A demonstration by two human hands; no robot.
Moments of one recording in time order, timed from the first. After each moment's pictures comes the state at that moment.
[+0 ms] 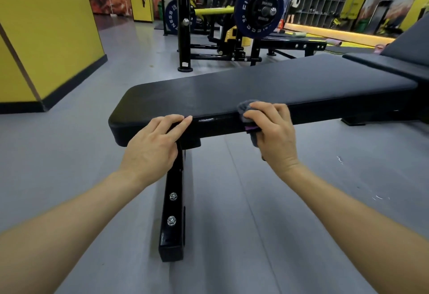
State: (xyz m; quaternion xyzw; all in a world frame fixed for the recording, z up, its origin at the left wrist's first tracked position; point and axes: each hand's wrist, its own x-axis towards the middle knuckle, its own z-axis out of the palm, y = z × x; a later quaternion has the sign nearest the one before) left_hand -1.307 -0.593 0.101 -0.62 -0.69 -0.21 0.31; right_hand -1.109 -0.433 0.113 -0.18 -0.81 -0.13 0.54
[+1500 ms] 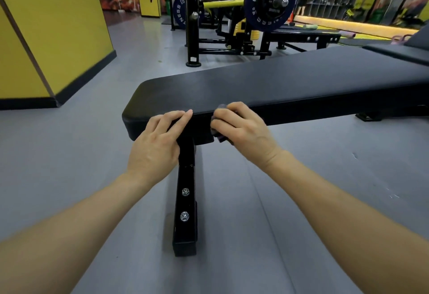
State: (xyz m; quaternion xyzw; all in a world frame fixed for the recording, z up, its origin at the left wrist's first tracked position) left_hand -1.323 -0.601 0.084 -0.57 -0.72 -0.27 0.28; right_hand -1.167 -0.451 0.114 0.01 -0.86 -0.25 0.45
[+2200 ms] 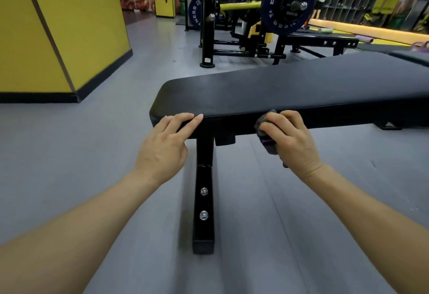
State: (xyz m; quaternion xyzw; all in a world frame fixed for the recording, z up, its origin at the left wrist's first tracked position) left_hand -1.348 -0.625 0.086 -0.58 -0.72 -0.25 0.27; right_hand -1.139 -0.434 0.101 -0.05 -0.85 -0.24 0.47
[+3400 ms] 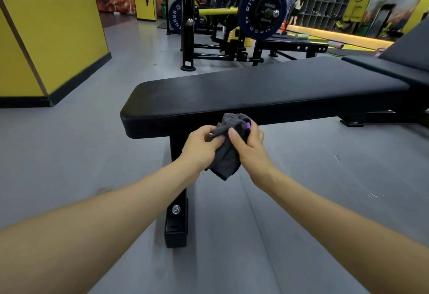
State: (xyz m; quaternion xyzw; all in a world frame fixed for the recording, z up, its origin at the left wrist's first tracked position) left_hand -1.231 -0.566 0.110 -0.38 -0.65 -0.59 -0.29; right_hand -1.127 -0.497 0.102 -0.34 -0.71 0.49 0.38
